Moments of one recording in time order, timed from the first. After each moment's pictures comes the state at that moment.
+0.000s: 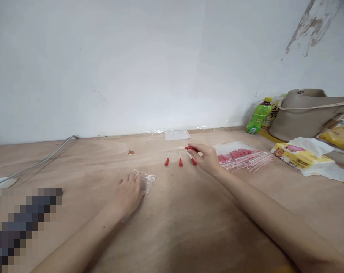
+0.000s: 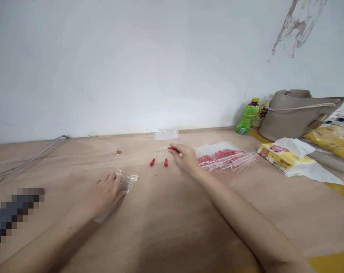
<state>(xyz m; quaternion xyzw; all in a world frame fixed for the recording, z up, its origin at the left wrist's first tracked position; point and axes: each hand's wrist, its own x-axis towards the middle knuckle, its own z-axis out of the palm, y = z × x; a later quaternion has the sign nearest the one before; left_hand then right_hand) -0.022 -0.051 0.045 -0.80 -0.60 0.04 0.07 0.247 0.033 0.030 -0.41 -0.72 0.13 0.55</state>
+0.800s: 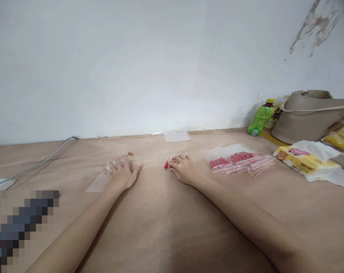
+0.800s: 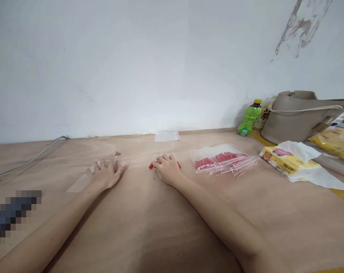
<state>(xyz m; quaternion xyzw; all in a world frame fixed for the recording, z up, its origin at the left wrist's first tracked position) -0.054 0.035 0.012 -0.60 -0.79 -0.11 0.04 0.198 0.040 0.005 -0.41 -0.87 -0.09 0.24</state>
